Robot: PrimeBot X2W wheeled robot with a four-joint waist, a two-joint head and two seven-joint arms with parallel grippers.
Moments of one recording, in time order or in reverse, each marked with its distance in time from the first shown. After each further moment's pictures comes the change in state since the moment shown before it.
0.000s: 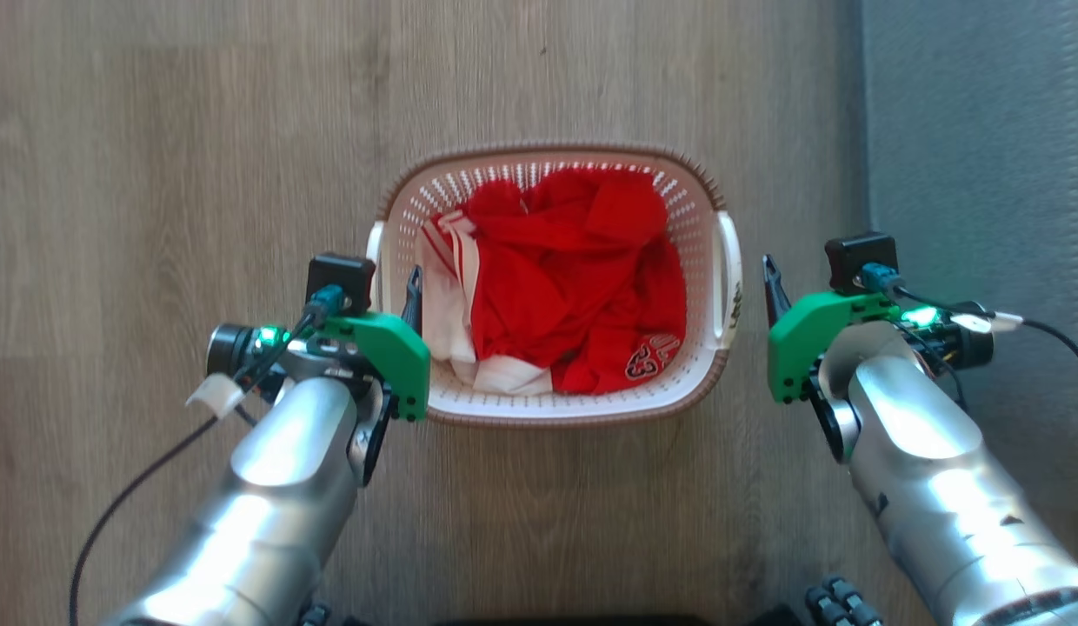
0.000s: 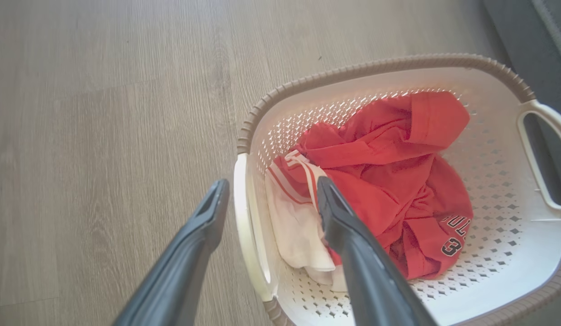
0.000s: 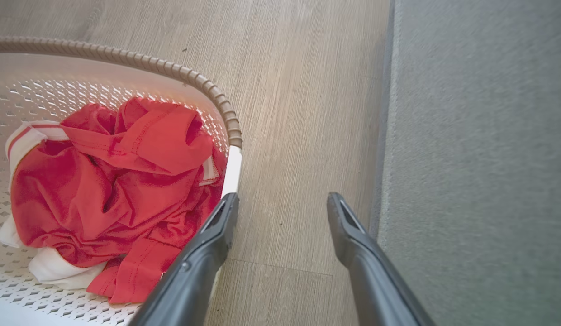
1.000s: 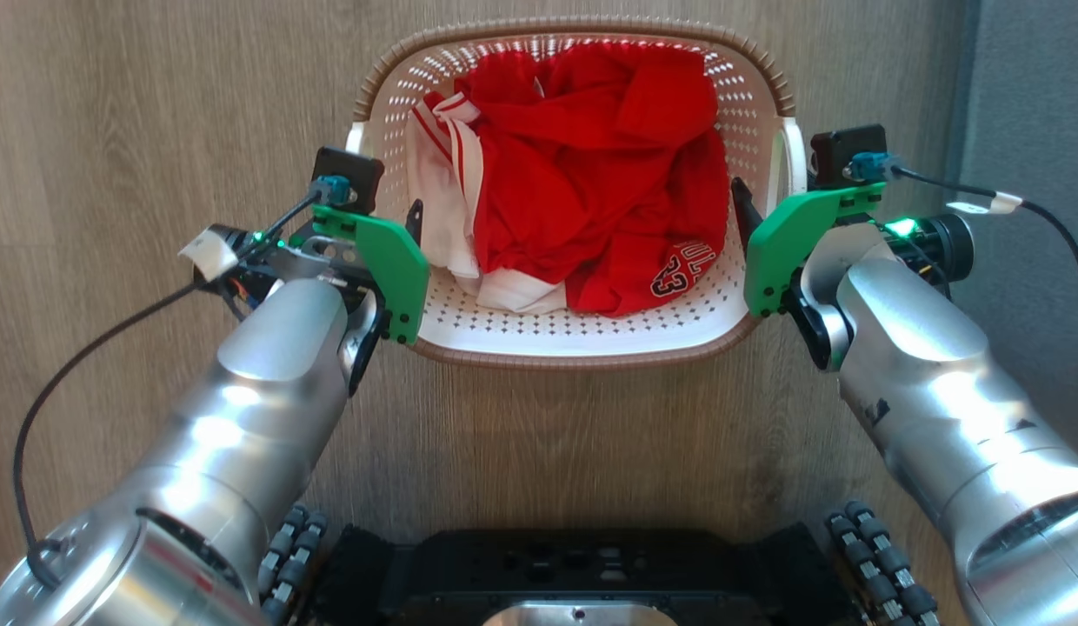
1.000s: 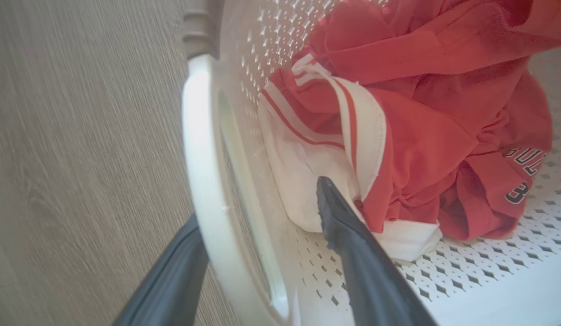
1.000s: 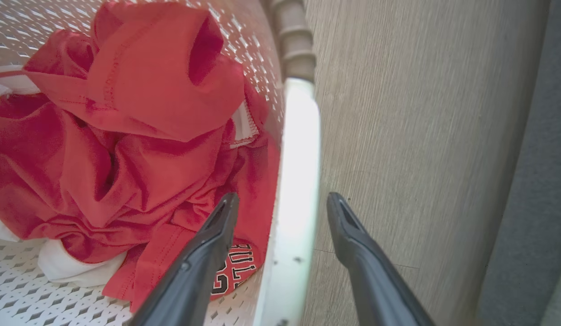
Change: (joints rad) left arm -0.264 -0.004 -0.299 0.190 -0.245 -0.063 0.105; right arm -0.212 -0.026 0.325 0.049 0.396 0.000 0.117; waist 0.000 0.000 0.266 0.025
